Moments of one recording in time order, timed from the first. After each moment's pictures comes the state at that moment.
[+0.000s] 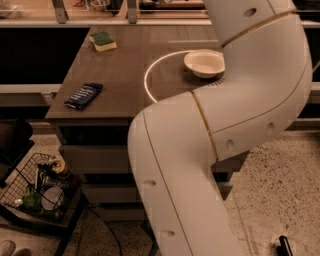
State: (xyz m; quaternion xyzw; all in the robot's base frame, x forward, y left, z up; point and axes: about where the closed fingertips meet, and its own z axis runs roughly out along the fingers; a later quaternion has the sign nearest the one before) arm 0.746 -0.012 1.103 -0.27 0.90 -0.05 0.34
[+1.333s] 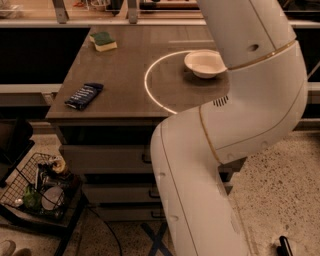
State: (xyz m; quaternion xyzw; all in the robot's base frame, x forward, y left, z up) arm 0.730 -0.006 1.128 -0.24 0.87 -0.08 0.42
